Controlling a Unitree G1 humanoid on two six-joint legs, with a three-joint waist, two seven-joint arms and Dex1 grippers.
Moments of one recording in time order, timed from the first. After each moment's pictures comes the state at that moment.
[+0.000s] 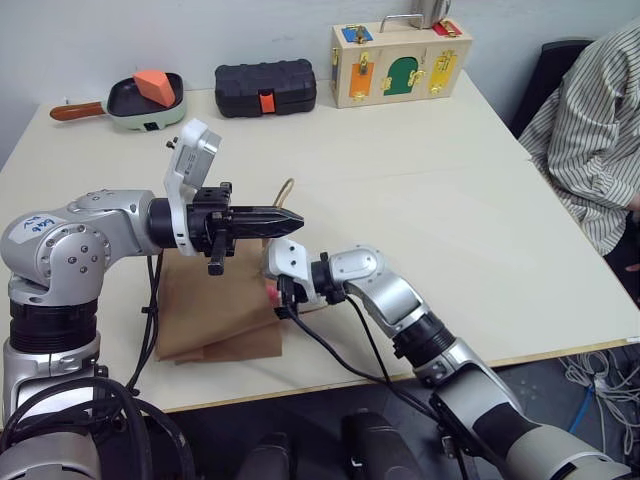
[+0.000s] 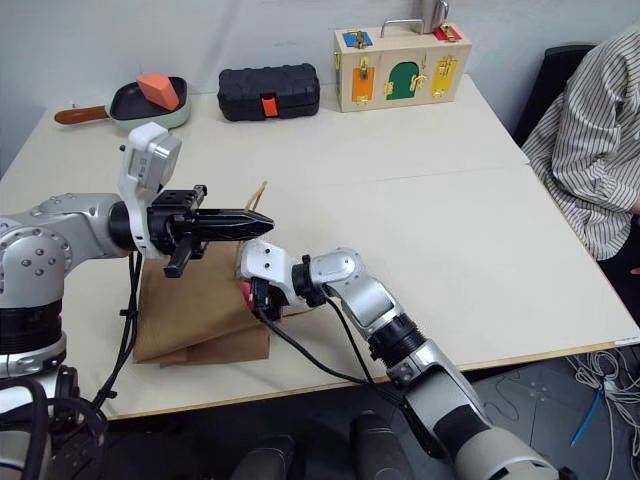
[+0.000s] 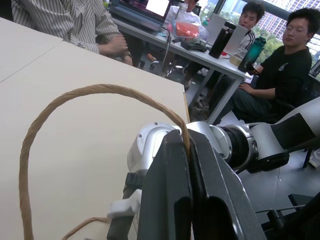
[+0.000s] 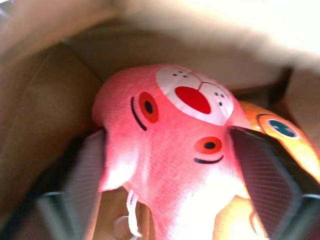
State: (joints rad) left arm -0.74 0.75 0.12 -0.18 -0.95 1.09 -0.96; right arm -0.79 -0.10 0.43 0.26 0.12 0.23 1.07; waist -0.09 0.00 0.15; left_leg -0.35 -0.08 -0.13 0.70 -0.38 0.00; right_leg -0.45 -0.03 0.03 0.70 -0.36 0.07
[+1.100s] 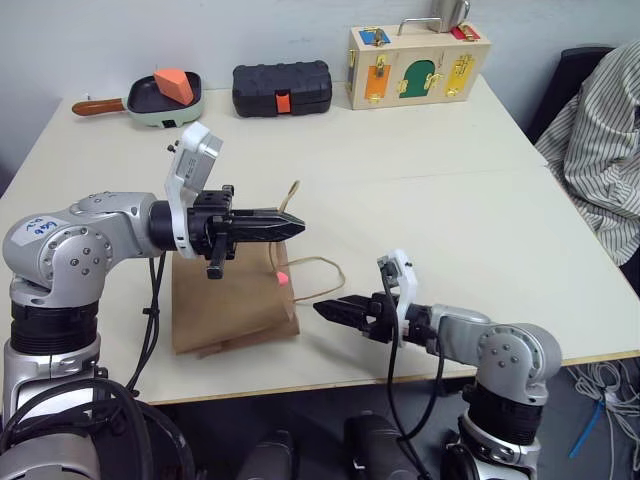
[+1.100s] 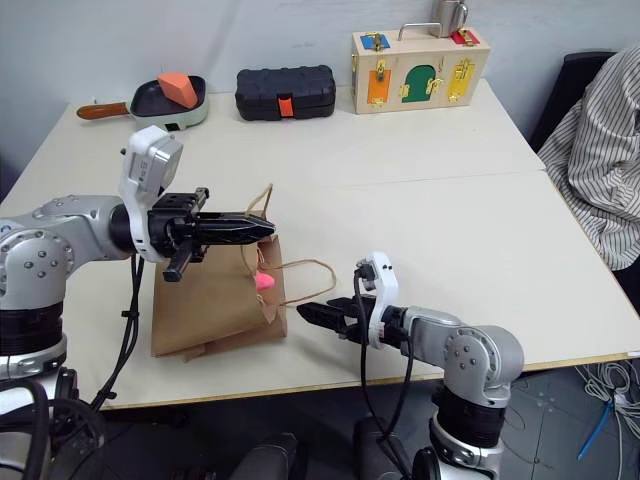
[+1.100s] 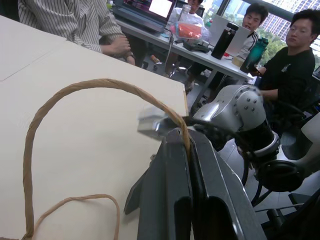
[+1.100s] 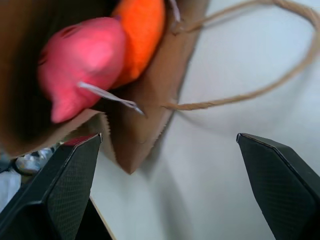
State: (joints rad) left arm -0.74 0.75 0.11 -0.18 -0.95 1.08 -0.98; right arm -0.39 0.05 -0.34 -0.42 0.62 1.61 0.41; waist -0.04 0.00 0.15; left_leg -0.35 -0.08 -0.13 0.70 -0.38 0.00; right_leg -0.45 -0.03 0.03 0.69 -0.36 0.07
